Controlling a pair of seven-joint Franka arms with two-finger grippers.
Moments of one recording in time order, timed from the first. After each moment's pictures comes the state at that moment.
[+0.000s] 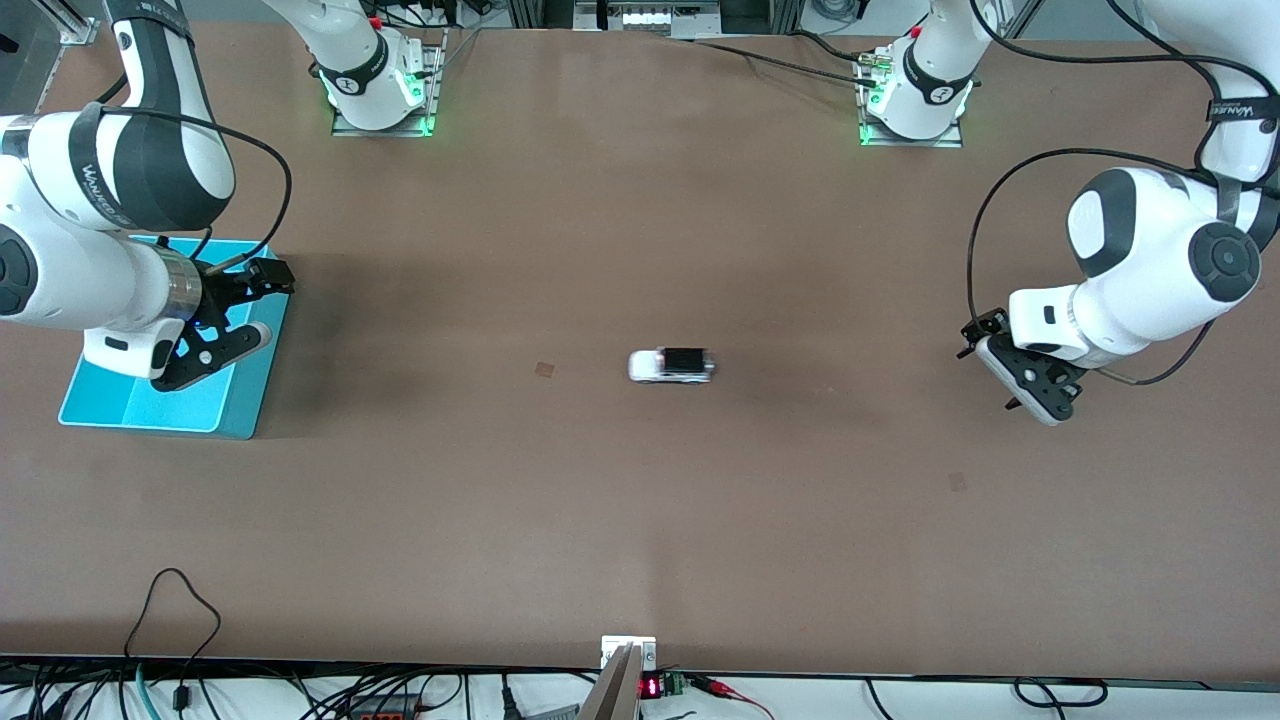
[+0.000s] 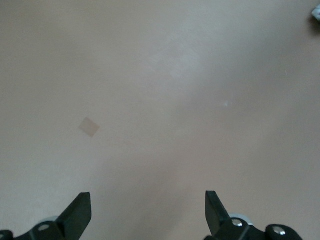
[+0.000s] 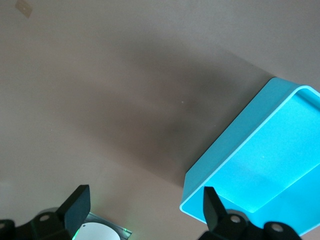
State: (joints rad) left arm 0.25 0.24 -0.29 -1.96 -0.06 2.23 0.76; right arm 0.05 0.28 0.03 -1.62 -0.04 1.58 -0.43
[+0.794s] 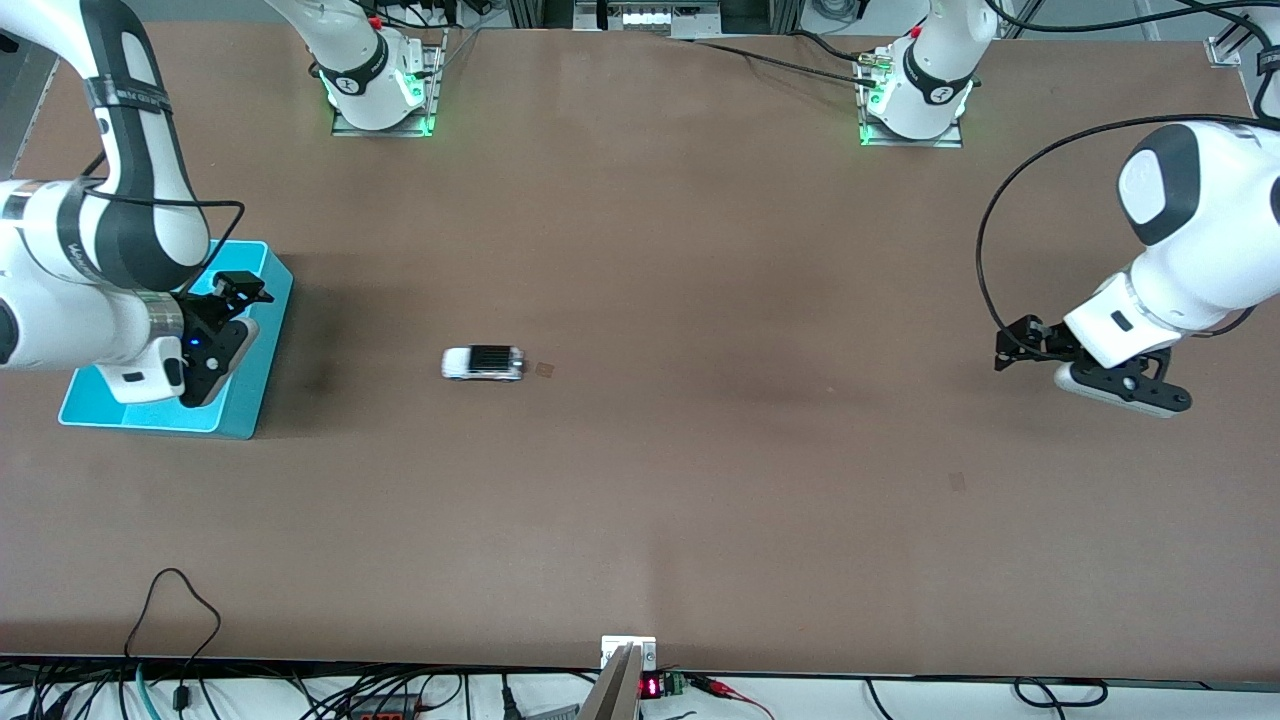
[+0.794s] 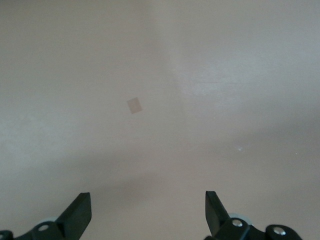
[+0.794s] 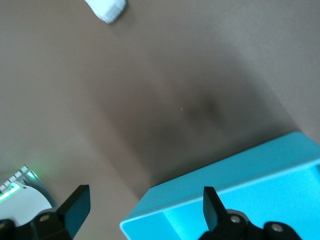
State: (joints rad) left arm 0.14 0.18 -0.14 -1.87 -0.06 2.12 0.26; right arm -0.06 0.37 0.03 -1.71 -0.01 1.71 -1.01
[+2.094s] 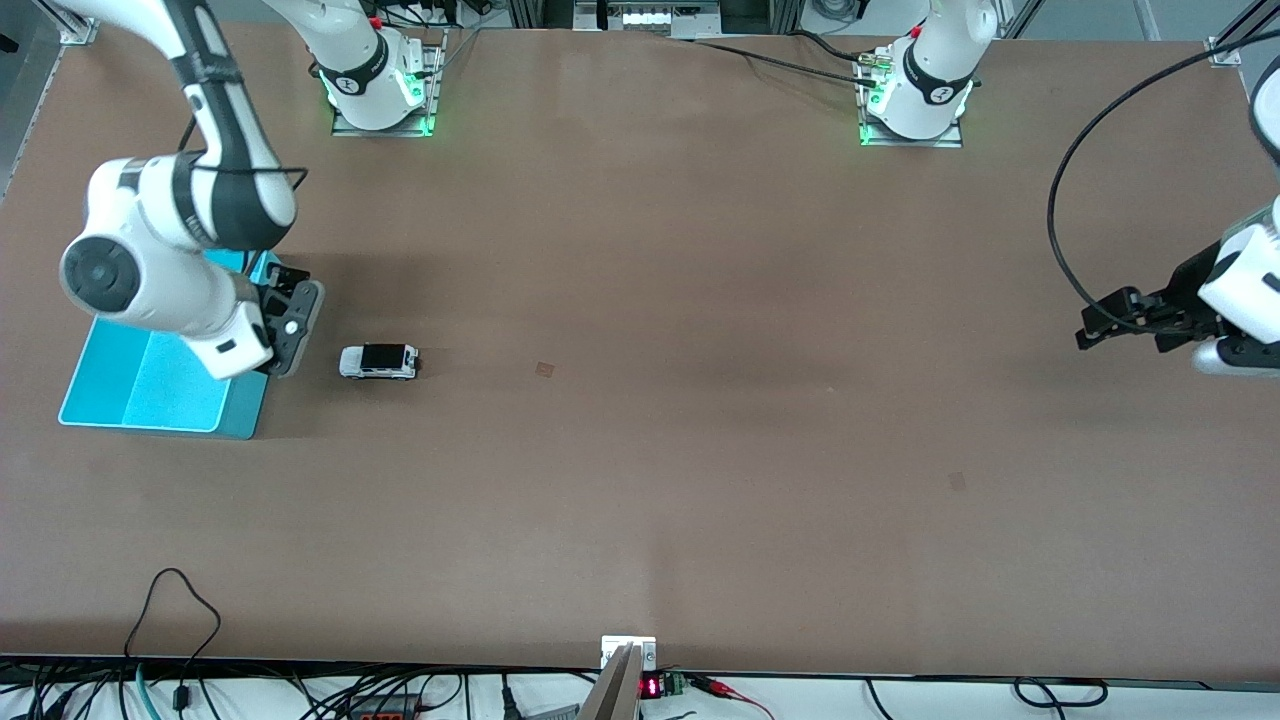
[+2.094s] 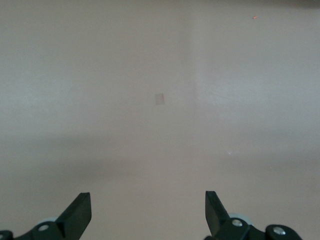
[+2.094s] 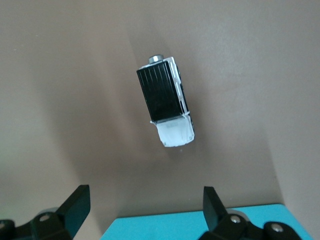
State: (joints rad) left arm 0.10 0.13 -0.05 -1.62 -0.06 1.79 0.06; right arm 0.05 0.20 0.04 -2.04 -0.05 2.08 -1.17
